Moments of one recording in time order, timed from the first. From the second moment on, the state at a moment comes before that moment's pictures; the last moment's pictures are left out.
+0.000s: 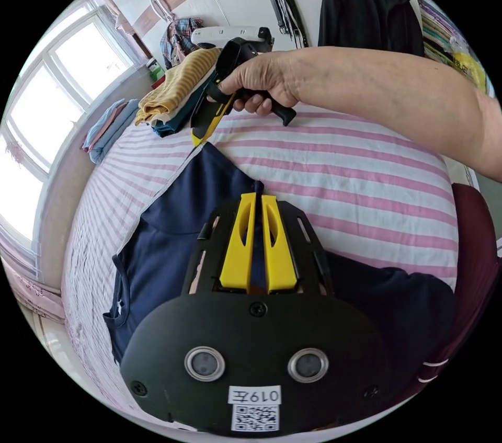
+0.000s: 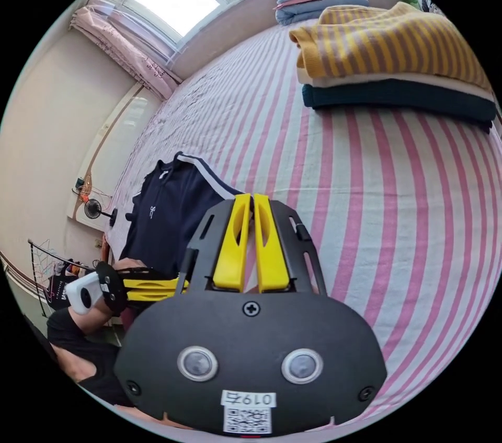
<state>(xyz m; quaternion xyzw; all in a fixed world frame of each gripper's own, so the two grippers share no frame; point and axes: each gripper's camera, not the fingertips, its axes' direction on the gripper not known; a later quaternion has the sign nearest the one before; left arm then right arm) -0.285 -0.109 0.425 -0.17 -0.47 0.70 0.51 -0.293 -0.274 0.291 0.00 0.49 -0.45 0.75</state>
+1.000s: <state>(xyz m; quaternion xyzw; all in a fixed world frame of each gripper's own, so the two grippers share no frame) -0.214 -0.036 0.488 -0.11 -0.54 0.70 0.46 -0.218 -0.290 0.231 0.12 0.45 -0.48 0.74</state>
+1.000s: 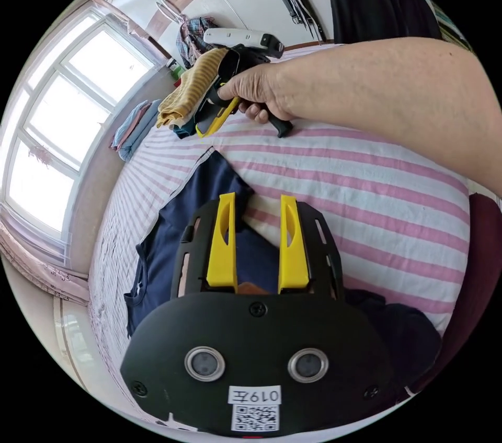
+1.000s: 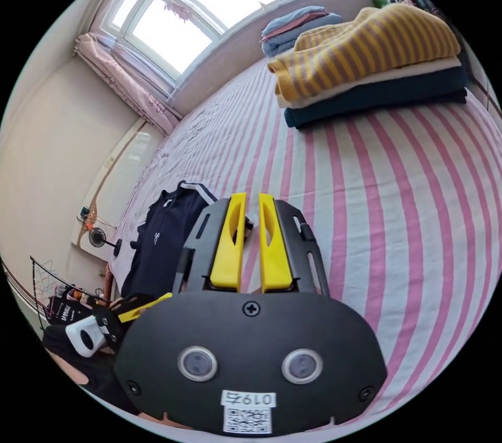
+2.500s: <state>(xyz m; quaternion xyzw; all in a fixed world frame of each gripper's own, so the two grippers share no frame) 0.043 -0.090 -0.005 0.18 -0.45 0.26 0.83 0.007 -0.429 0.687 -0.19 0.58 -0.52 0.60</state>
